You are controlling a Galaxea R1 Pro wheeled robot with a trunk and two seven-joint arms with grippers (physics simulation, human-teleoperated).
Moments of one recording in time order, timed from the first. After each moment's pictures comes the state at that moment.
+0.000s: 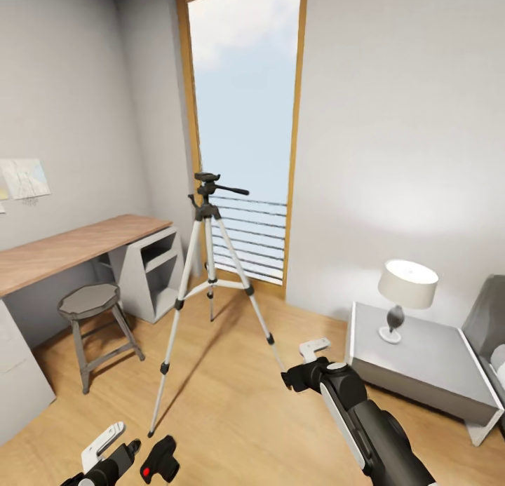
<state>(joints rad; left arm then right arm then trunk) -0.10 -0.06 0.42 -1.13 0.42 0.51 0.14 -0.39 0.00 0.29 -1.31 -0.01 0.86 0.06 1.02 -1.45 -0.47</state>
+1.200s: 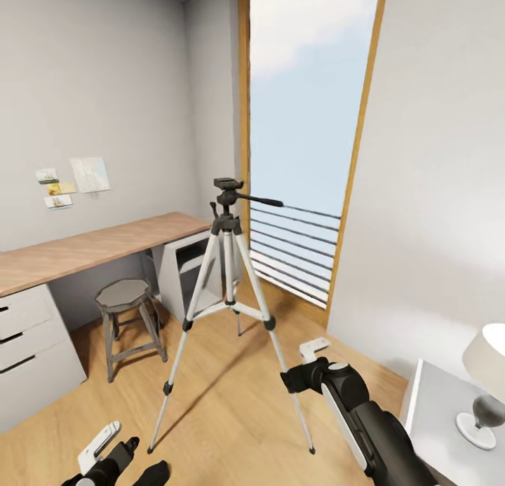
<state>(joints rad) -0.10 -0.07 0.42 -1.12 0.54 0.47 0.20 -0.39 0.00 0.29 -1.33 -0.01 0.87 0.08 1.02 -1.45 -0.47</state>
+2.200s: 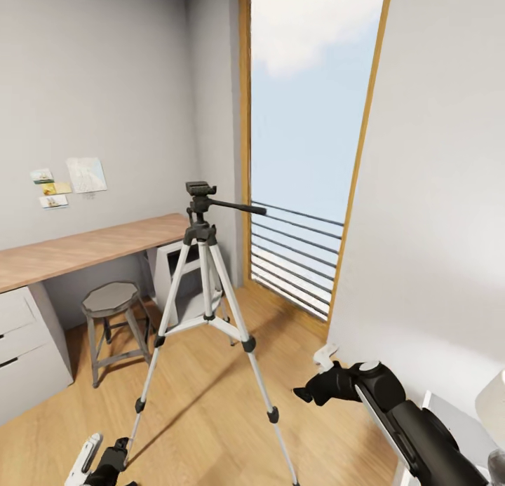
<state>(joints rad) -0.10 -0.07 0.42 -1.05 0.96 0.22 0.34 -0.39 -0.21 0.33 -1.39 0.05 0.87 0.50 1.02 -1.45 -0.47</state>
